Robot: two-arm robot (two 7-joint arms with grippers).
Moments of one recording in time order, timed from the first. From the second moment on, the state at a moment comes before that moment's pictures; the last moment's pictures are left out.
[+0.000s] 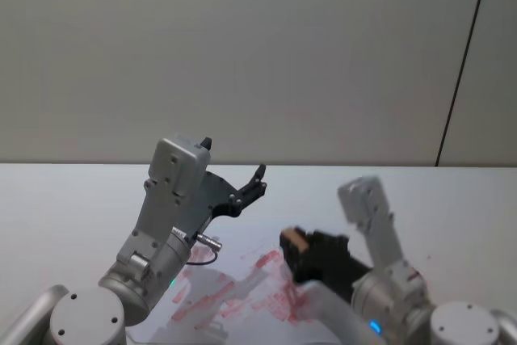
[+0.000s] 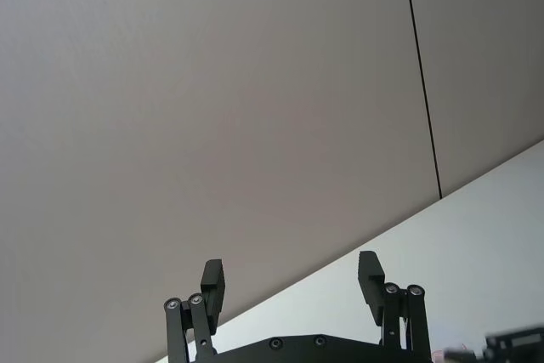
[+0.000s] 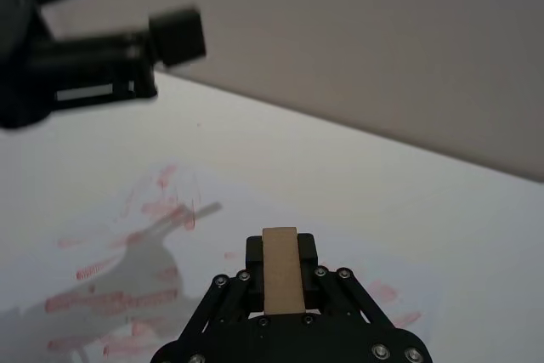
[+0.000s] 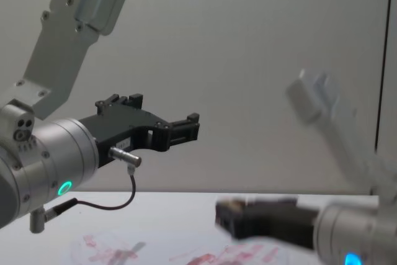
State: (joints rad) left arm -0.24 0.38 0.45 -1.63 -0.20 0.01 -0.01; right arm 0.18 0.10 -0.39 -1.47 0.12 0.24 0.25
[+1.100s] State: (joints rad) left arm -0.24 0.38 0.45 -1.63 -0.20 0.01 -0.01; right arm 0.09 0.30 -0.22 -1.67 0.24 0.34 0.21
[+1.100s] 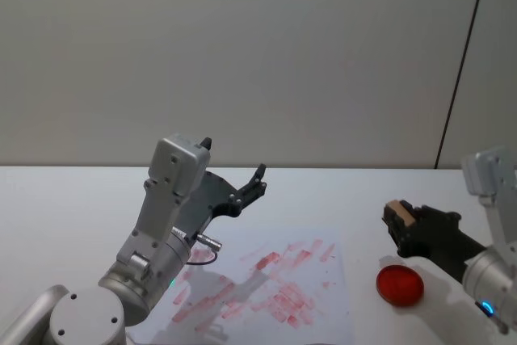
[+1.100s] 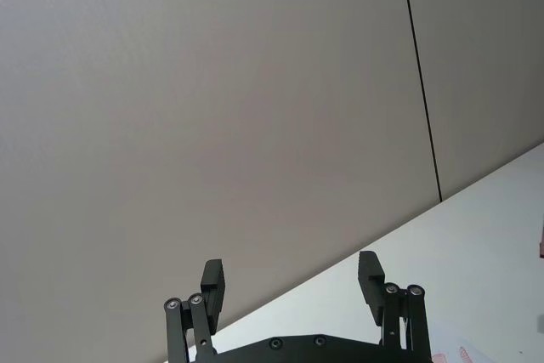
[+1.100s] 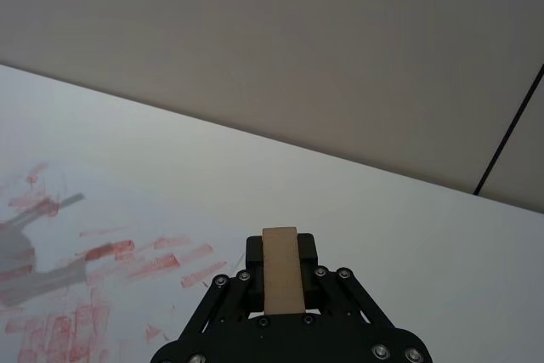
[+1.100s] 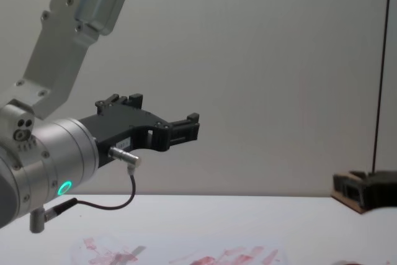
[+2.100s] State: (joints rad) left arm -0.24 0.38 0.45 -1.63 -0.20 0.01 -0.01; right arm 0.05 0.33 -0.23 -1.62 0.18 0.36 0.25
